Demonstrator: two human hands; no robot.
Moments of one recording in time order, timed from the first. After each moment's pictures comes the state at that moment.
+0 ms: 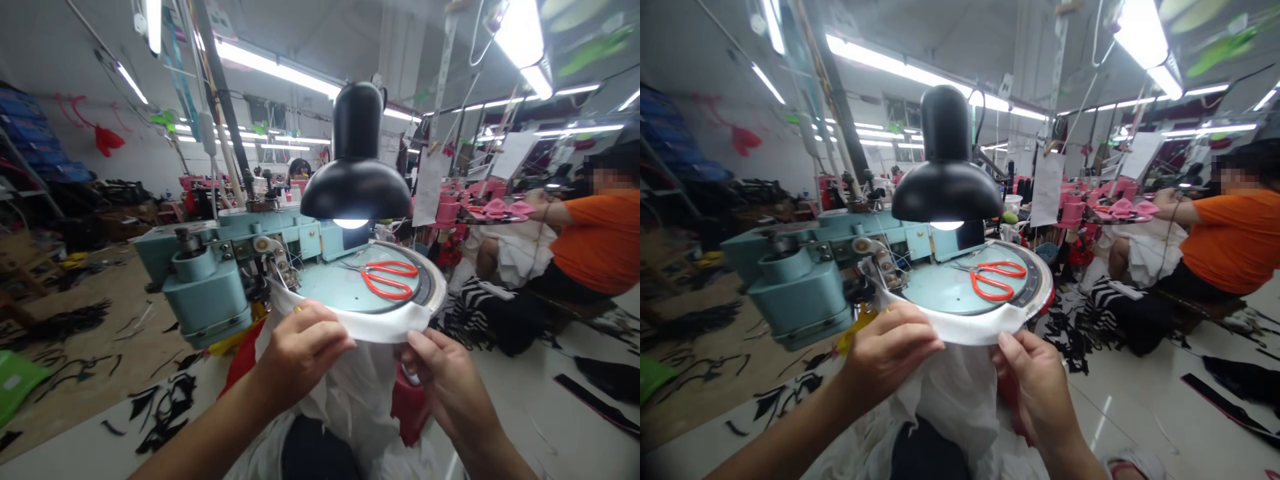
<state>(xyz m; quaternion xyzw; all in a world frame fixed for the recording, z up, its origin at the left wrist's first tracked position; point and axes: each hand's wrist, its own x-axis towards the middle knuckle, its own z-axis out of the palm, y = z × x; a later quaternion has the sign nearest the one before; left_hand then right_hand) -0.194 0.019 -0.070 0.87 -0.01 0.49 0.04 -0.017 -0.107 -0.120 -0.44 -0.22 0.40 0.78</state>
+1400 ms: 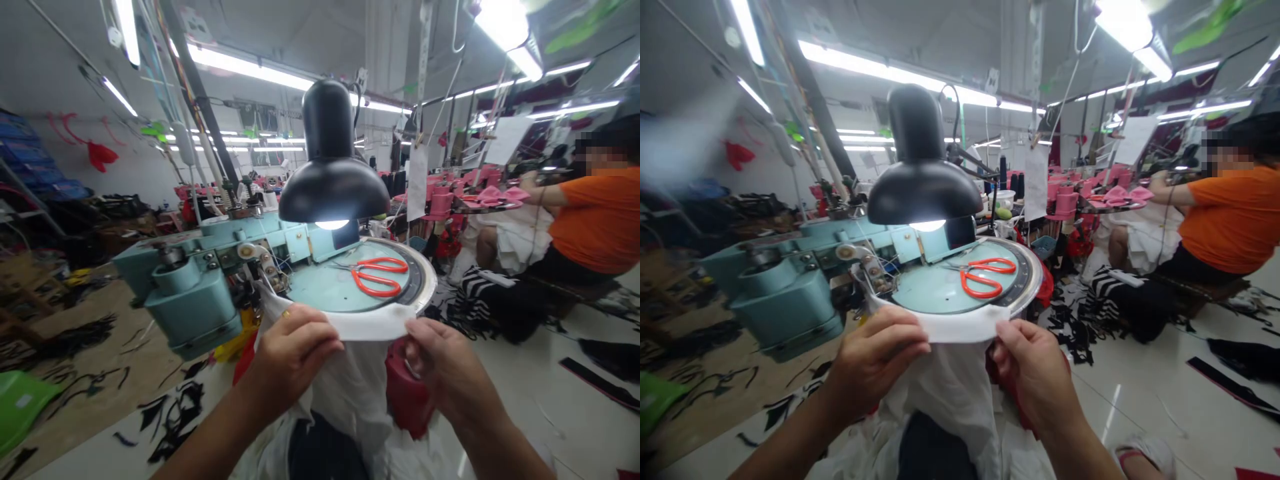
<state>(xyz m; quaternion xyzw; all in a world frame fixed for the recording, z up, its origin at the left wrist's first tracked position) -0.193 0.013 -0.062 0.89 0.03 0.45 0.06 -0.002 -0.110 -0.107 -0.42 -0.18 0.42 0.78</state>
